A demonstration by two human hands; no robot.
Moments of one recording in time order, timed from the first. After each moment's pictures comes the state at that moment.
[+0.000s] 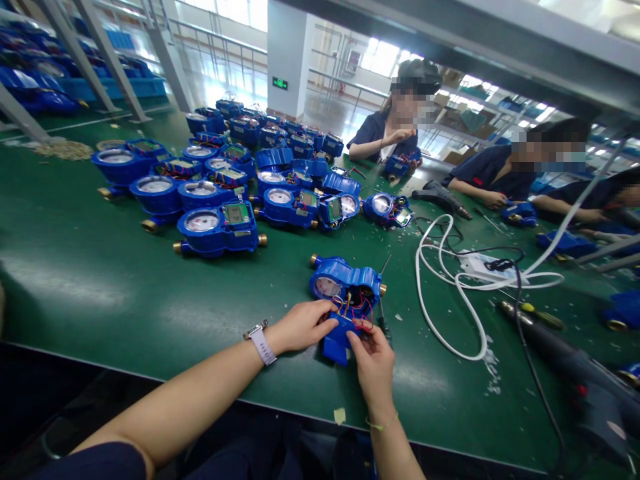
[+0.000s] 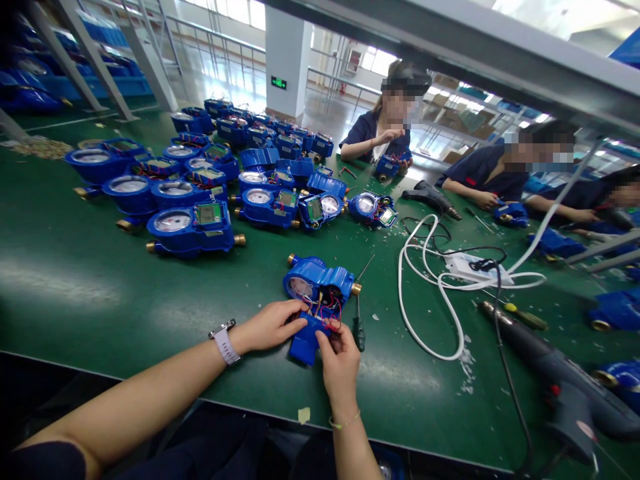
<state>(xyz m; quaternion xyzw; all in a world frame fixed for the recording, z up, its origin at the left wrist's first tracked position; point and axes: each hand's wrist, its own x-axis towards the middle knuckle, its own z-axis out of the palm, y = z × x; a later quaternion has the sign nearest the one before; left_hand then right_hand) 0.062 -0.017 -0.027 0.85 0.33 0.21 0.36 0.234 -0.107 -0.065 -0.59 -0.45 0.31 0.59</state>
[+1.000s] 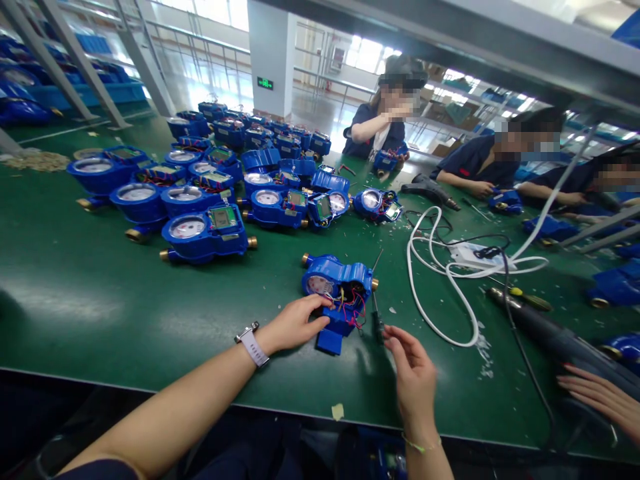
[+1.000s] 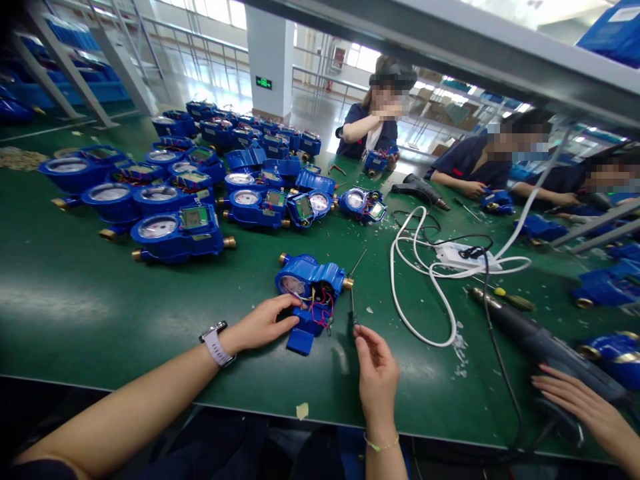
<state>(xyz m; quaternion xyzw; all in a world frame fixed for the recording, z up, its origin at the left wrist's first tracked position) 0.060 -0.015 -0.024 0.80 0.32 0.26 0.43 0.290 -0.146 -0.042 -0.68 -0.45 0.19 0.54</state>
